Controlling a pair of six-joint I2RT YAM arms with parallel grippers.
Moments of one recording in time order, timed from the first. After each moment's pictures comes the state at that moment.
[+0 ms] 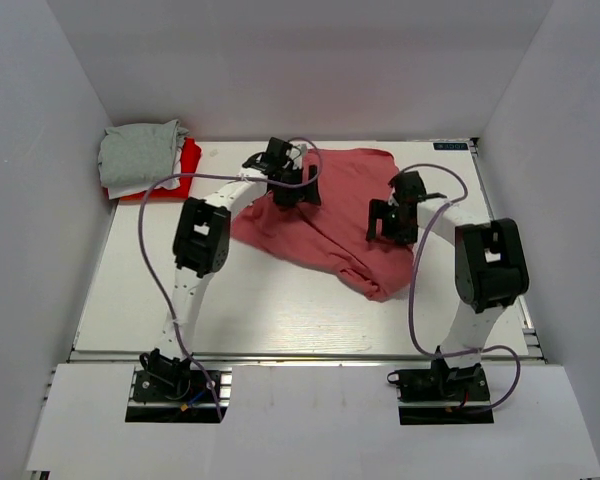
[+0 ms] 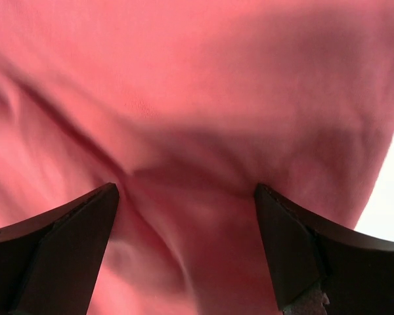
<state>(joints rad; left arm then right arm) -0.43 2.36 1.93 -0.50 0.32 -0.33 0.22 1.86 1.20 -0.44 -0.12 0.25</state>
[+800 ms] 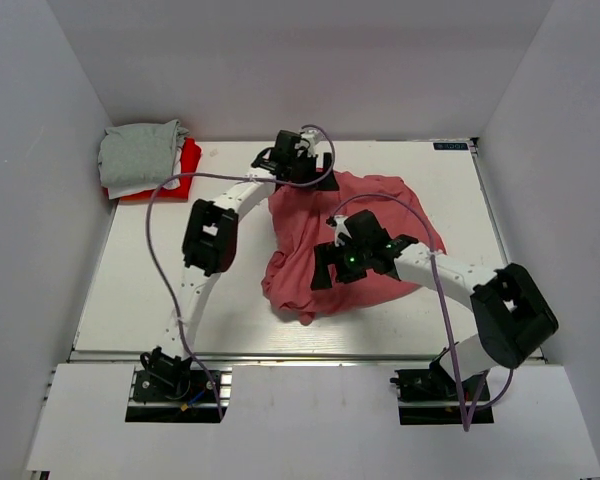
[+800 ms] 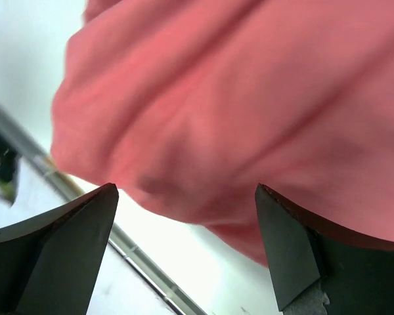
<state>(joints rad) -0.46 2.56 2.22 -0.30 0.45 -0.31 0.68 1.50 0.86 -0.29 -0.38 0.35</state>
